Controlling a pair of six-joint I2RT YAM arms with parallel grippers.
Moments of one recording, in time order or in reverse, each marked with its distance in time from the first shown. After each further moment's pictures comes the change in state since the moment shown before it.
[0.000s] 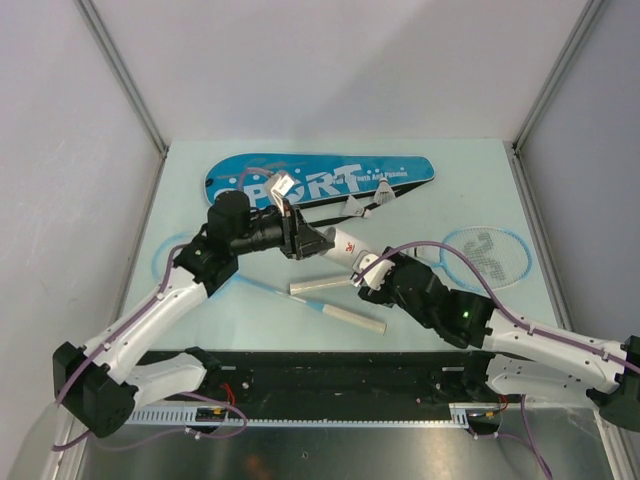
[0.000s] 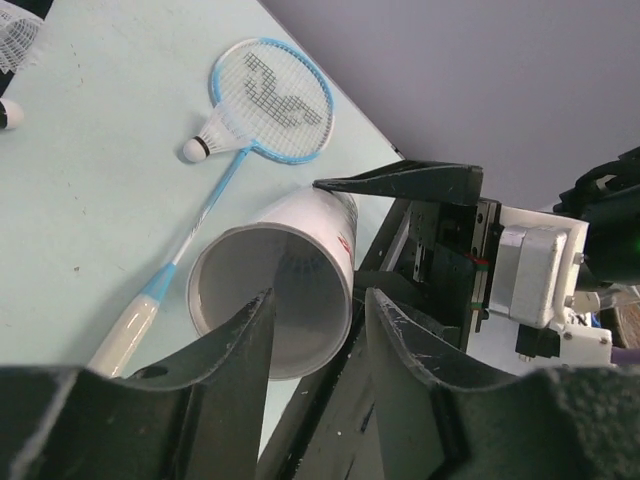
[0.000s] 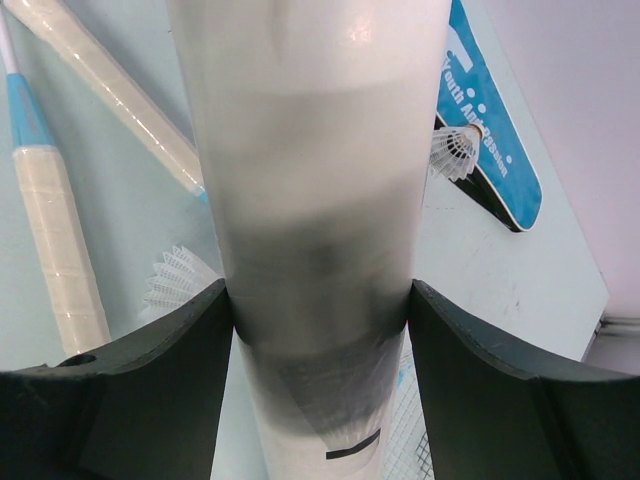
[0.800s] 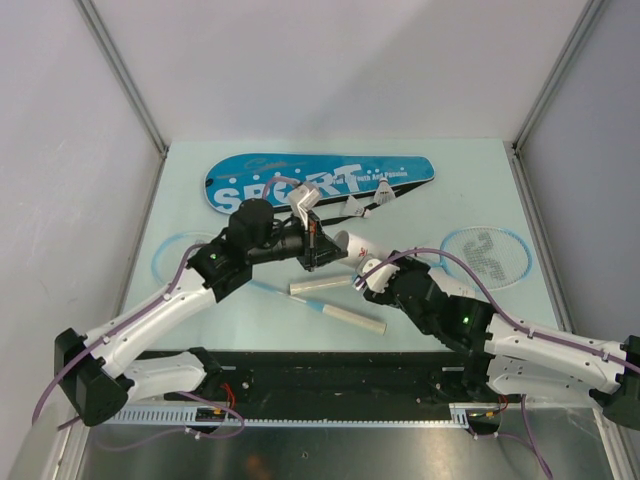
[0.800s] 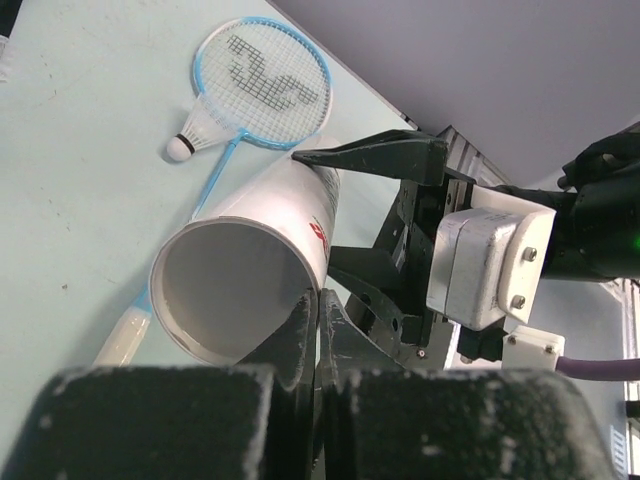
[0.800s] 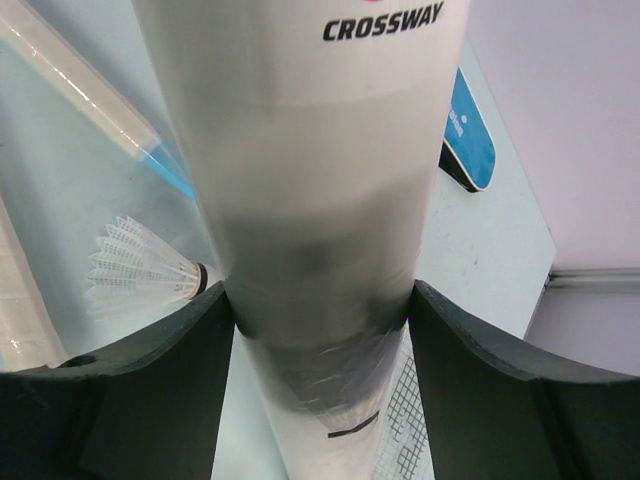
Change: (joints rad) left arm -0.190 0.029 0.044 -0.046 -0.150 0.108; right arm 0.039 -0.023 -0.053 0.011 0.152 -0.018
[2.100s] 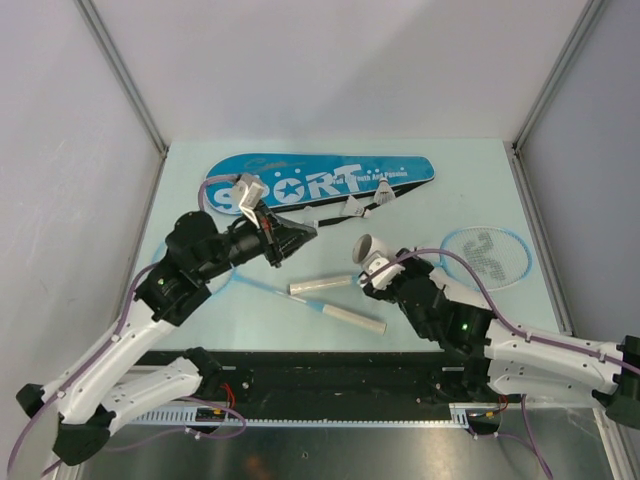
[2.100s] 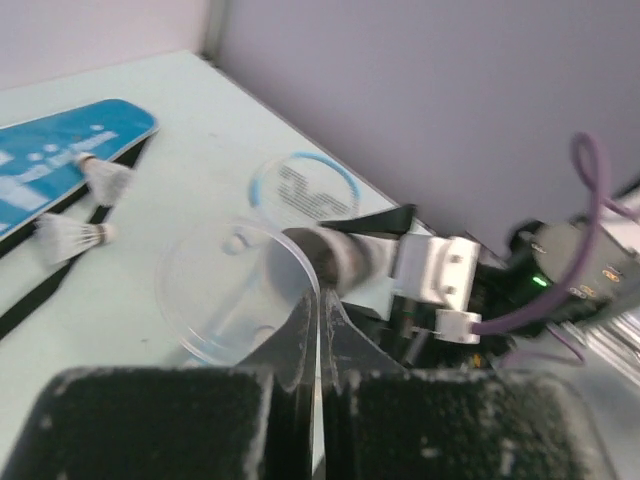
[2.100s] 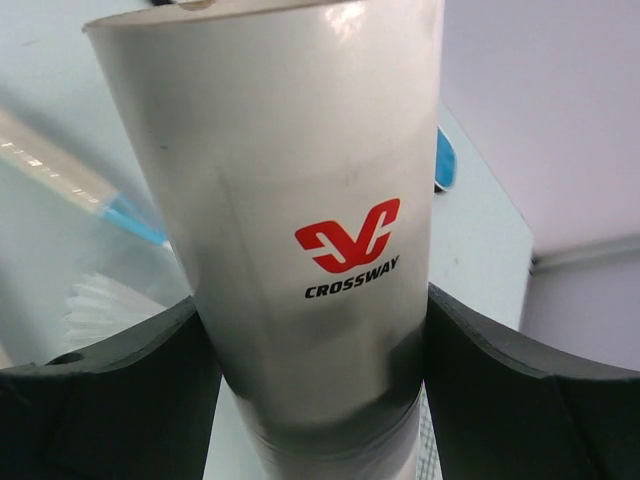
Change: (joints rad) left arm 0.055 -0.257 0.012 -0.018 -0.095 0.008; right arm 0.016 -0.022 -0.093 0.220 0.091 -0.012
